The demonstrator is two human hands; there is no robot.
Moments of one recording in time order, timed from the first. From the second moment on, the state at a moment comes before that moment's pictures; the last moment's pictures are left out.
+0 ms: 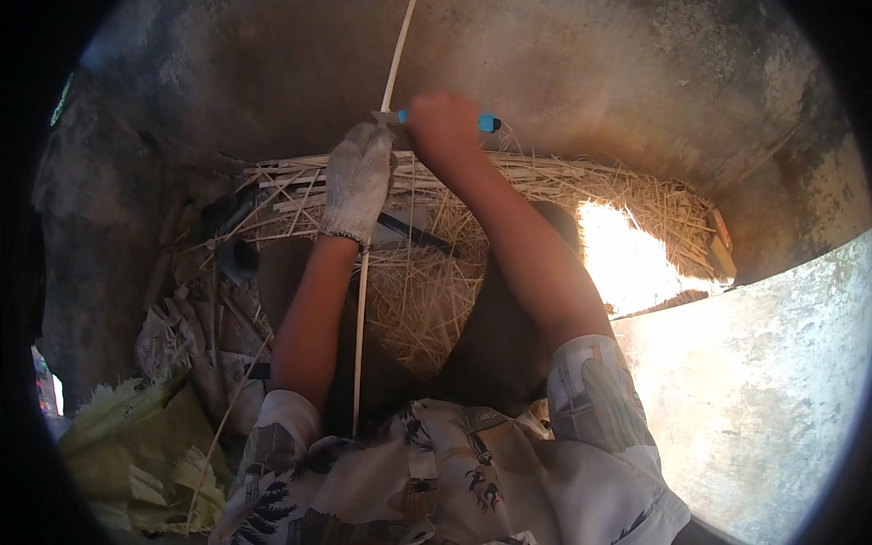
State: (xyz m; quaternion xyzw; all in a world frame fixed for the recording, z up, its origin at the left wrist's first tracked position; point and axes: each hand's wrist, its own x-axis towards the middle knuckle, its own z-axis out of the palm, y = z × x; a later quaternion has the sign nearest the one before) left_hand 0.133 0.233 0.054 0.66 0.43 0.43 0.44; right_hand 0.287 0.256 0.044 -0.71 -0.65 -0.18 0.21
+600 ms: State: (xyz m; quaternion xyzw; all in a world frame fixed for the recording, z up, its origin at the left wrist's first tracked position) left_hand 0.144 0.229 0.034 0.80 0.50 0.33 0.11; right_hand 0.277 0.267 0.026 -0.75 -0.60 -0.16 0.24
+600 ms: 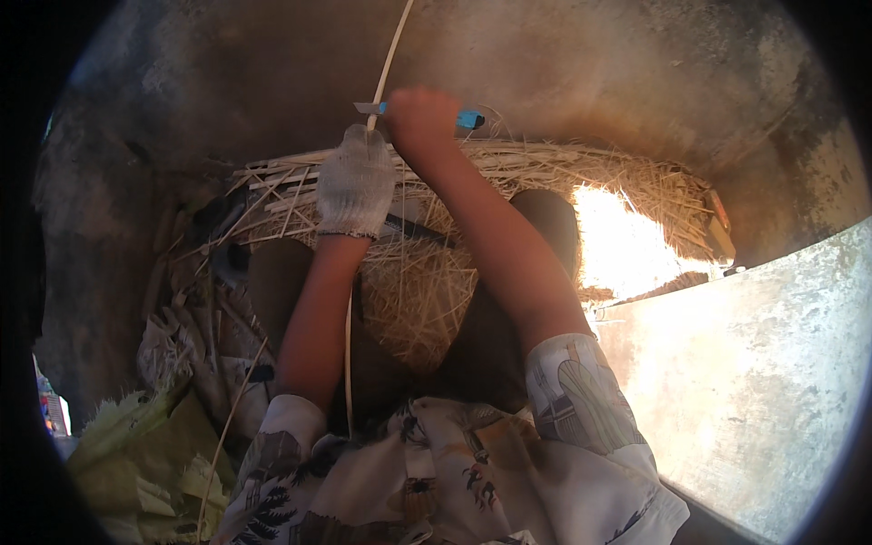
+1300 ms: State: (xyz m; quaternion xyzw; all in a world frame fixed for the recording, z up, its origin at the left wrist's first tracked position) left_hand 0.139 0.248 0.027 0.70 0.45 0.43 0.33; right_hand 0.287 0.259 0.039 -0.72 -0.65 -0.16 0.19
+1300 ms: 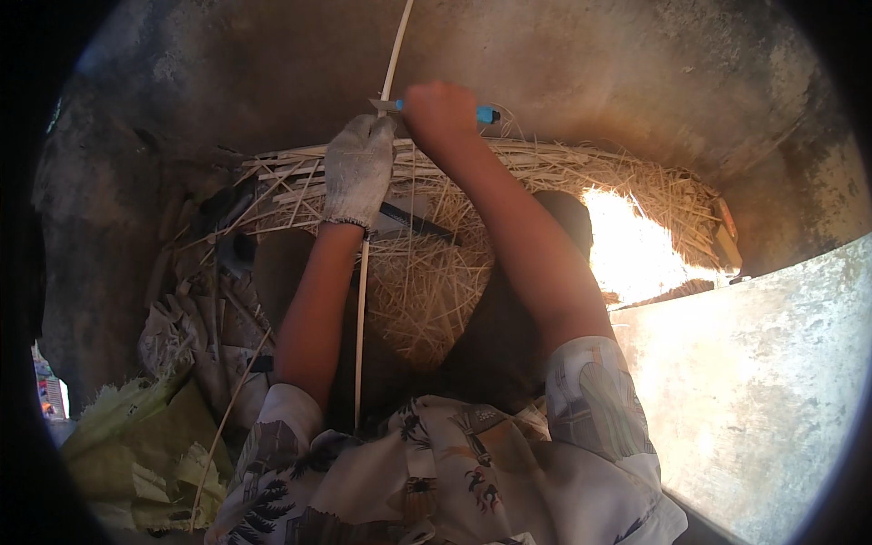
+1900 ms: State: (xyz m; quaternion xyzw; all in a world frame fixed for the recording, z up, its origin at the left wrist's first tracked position) left_hand 0.143 0.224 0.044 0.78 0.52 0.33 0.13; right_hand 0.290 0.284 0.040 -0.77 -0.56 -0.15 0.27
